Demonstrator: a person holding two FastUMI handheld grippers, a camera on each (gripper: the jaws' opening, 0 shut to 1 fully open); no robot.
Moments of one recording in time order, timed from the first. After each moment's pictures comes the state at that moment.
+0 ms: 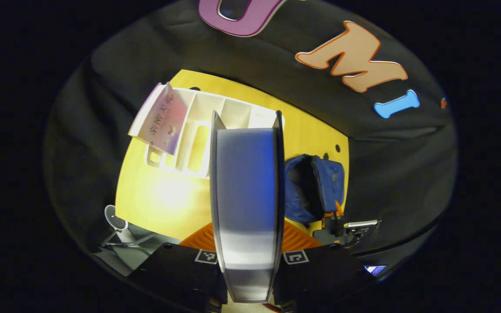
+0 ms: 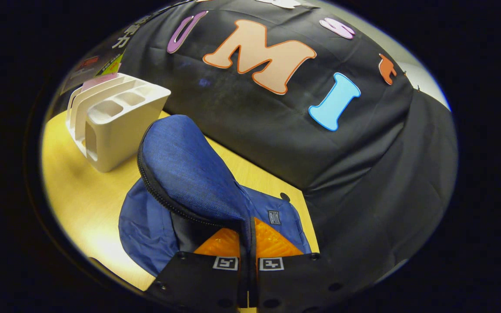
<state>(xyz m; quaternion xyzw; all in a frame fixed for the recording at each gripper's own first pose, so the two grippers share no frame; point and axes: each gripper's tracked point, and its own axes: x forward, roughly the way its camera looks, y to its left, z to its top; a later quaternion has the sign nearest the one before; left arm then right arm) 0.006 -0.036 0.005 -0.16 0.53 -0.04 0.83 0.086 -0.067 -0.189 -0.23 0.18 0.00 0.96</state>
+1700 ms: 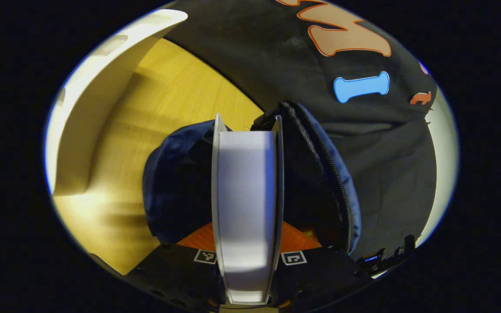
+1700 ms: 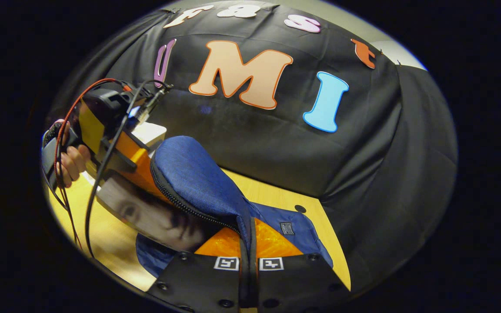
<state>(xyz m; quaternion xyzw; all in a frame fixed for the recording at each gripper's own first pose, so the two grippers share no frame) 0.096 -0.273 -0.221 -0.33 0.43 -0.26 0.80 0.095 -0.065 -0.163 -0.14 0.12 0.06 0.98</state>
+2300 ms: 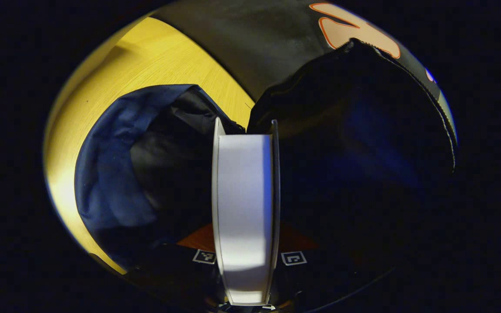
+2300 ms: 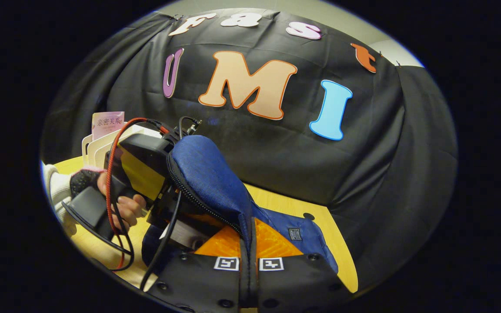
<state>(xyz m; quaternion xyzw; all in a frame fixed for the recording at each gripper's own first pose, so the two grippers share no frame) 0.111 -0.304 -0.245 -0.37 0.41 -0.26 0.79 0.087 -0.054 -0.159 -0.12 0.09 0.08 0.99</state>
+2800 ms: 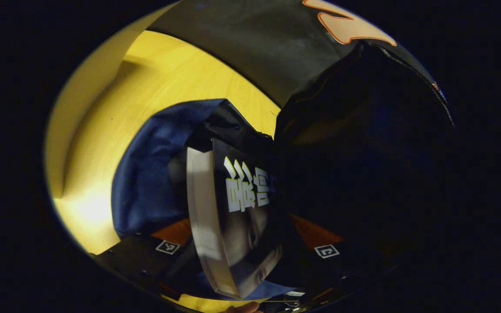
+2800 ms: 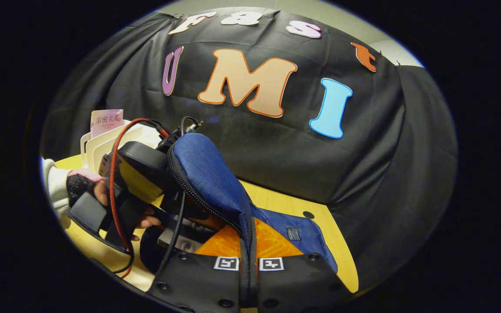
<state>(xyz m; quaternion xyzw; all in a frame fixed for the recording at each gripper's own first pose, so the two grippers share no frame) 0.115 -0.265 -0.270 -0.28 0.43 -0.19 0.84 0.089 -0.056 -0.164 -0.13 0.09 0.07 0.98</state>
